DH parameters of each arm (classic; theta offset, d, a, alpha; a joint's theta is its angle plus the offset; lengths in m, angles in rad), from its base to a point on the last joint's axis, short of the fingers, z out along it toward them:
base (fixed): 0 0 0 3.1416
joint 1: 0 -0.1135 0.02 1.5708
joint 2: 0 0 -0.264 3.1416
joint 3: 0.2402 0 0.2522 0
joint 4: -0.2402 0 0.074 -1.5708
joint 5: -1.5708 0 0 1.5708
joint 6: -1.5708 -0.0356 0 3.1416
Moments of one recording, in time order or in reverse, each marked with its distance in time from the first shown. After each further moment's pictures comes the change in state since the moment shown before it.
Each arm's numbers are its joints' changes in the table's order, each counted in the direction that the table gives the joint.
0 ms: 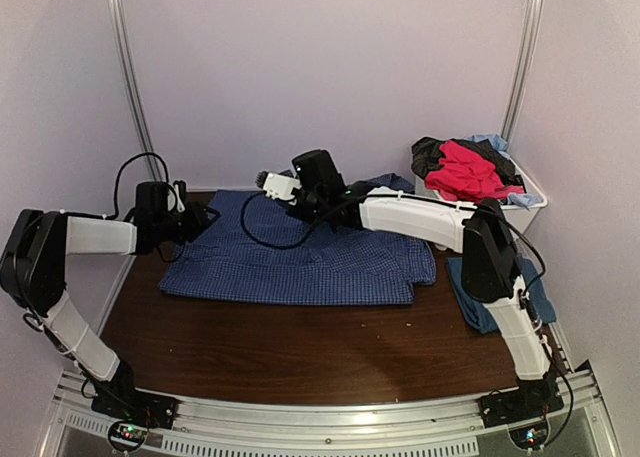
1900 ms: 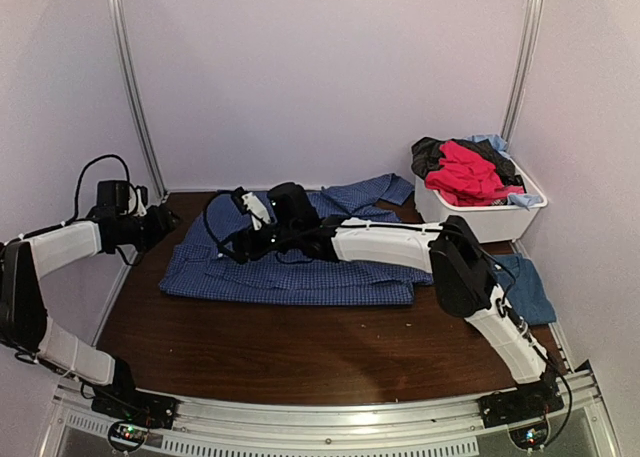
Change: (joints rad) left arm -0.245 -0.272 -0.026 -0.408 0.020 -0.151; right arm -0.116 0.205 0.086 0.176 0.660 -1.038
